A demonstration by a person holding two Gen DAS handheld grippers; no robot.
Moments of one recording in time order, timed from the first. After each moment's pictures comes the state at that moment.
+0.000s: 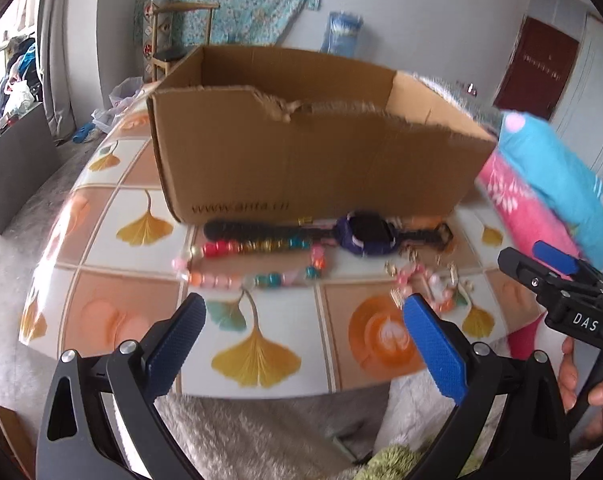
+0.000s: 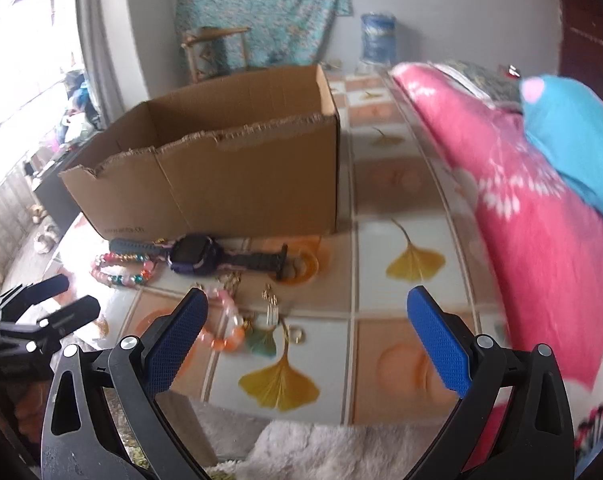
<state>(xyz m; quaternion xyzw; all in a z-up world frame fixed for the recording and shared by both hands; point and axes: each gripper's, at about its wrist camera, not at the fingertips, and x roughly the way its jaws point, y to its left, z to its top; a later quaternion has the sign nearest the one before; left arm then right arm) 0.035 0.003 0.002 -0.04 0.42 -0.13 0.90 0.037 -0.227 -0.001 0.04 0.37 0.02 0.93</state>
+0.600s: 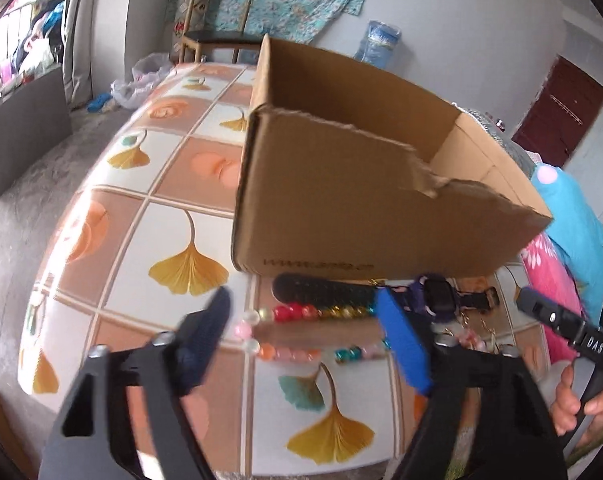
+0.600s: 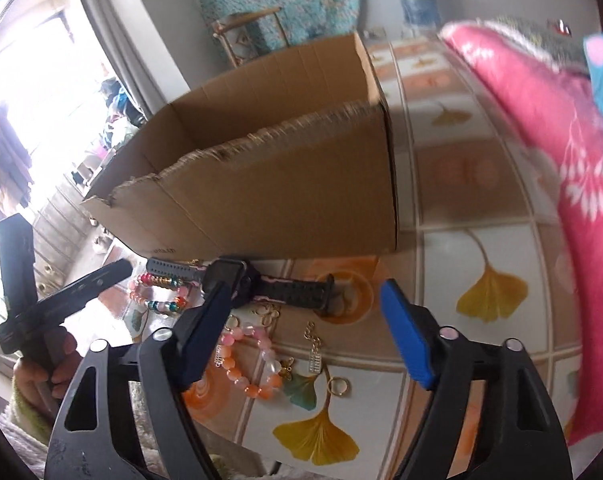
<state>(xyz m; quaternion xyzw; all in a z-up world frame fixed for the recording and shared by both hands) 0.093 0.055 -0.011 -0.11 0.43 -0.10 0.89 0.088 -0.234 -0.018 0.13 0.42 0.12 0.89</state>
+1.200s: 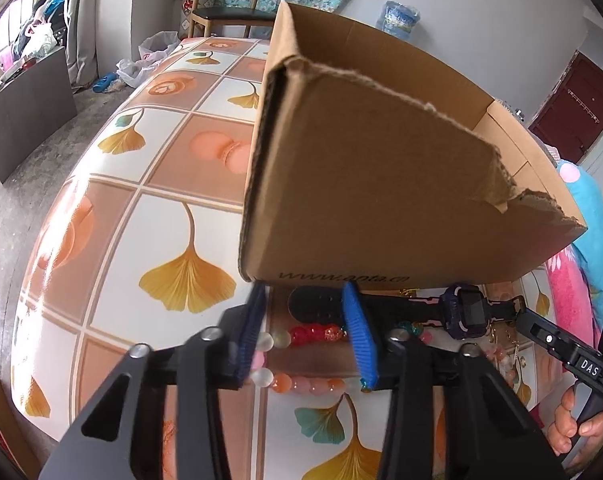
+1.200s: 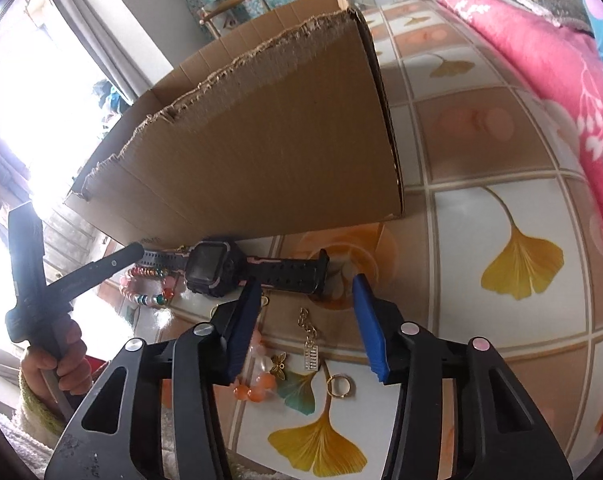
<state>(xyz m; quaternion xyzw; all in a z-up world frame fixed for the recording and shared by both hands) 0.119 0.055 -0.026 -0.11 0.47 -0.09 0.87 0.098 -0.233 -0.041 0.16 0.45 0.12 0.87</state>
